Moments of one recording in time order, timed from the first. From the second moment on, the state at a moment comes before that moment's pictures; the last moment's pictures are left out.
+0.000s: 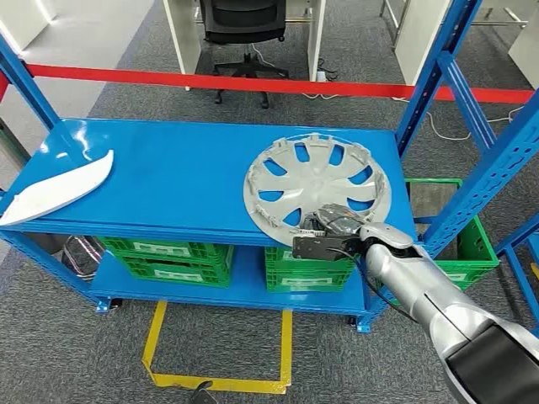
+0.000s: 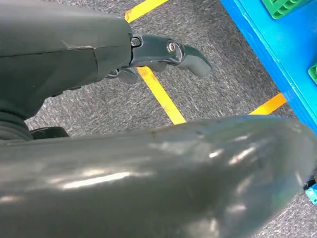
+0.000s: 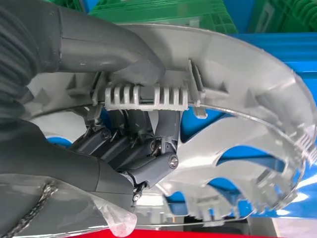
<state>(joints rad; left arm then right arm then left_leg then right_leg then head) -0.04 -0.21 0.33 -0.23 -1.01 0.16 -0.61 -0.86 0.00 0.71 -0.52 0.76 -0.05 -0.37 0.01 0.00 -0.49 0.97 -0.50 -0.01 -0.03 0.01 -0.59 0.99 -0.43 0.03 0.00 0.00</state>
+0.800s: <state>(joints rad) -0.04 -0.21 0.34 -0.23 -0.98 0.14 -0.61 -0.85 0.00 0.70 -0.51 0.74 -0.06 -0.38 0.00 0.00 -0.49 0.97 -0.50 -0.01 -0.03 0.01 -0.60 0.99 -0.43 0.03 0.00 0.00</state>
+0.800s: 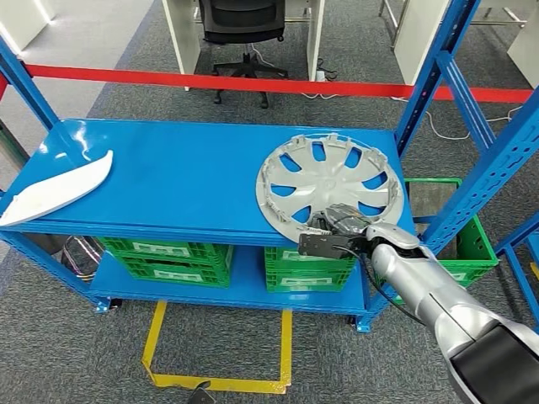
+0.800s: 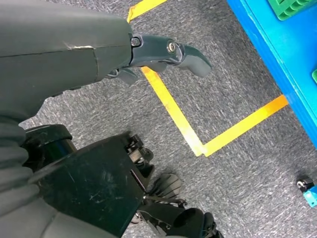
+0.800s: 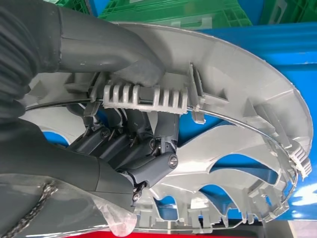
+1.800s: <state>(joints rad) -0.03 -0.21 0.34 -0.23 -0.95 0.16 -0.62 -0.80 -0.12 0.62 -0.80 0.55 0.06 -0.43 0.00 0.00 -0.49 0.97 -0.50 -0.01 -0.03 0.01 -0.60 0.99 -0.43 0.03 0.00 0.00</state>
